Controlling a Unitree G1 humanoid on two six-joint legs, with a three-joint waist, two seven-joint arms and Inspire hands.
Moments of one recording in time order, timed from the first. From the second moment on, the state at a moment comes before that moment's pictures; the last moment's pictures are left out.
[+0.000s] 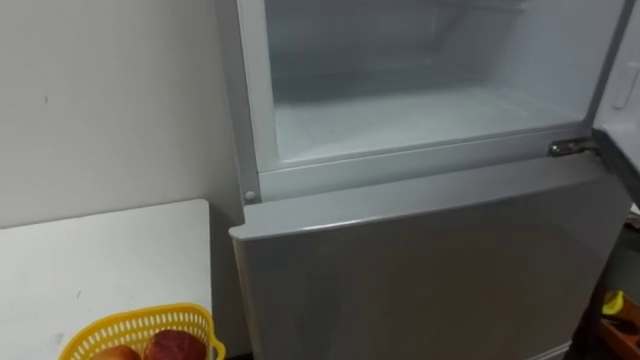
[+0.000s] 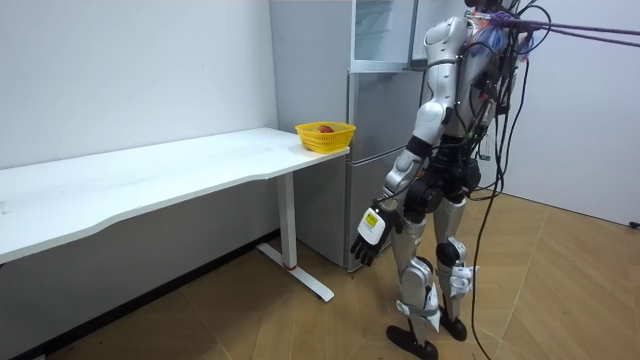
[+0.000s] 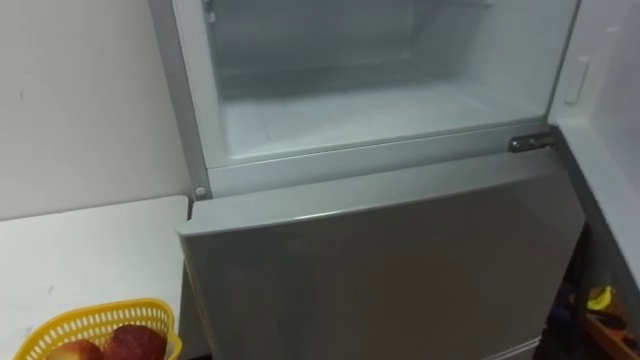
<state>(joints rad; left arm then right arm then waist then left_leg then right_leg) 0.30 0.19 0.27 1.06 0.27 0.03 -0.08 0.00 -0.32 -0.58 -0.20 1.49 -0.12 0.09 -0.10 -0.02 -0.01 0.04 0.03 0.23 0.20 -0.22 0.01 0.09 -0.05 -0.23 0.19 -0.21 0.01</state>
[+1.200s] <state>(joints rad) 0.30 0.20 0.20 1.10 0.27 0.02 -0.07 -0.04 -0.38 -0.41 -0.30 1.21 -0.11 0.22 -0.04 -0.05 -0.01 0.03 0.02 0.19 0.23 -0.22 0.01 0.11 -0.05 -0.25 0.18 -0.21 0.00</state>
